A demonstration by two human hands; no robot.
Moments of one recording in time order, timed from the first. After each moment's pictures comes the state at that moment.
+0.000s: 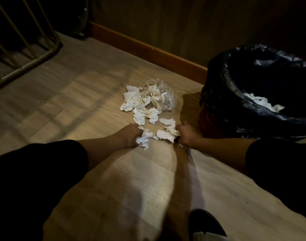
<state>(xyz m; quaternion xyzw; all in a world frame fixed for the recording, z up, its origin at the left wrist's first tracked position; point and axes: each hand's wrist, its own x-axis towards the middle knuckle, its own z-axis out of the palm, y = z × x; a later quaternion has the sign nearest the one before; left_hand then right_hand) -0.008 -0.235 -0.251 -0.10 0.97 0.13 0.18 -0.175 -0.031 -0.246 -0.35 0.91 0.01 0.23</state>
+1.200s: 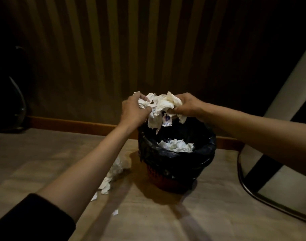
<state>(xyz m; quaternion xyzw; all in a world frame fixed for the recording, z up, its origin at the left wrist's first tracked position) -0.173 -0.092 0.068 -0.08 0.87 0.41 -0.27 -0.265 0.099 0.104 -0.23 0.89 -0.38 0.10</state>
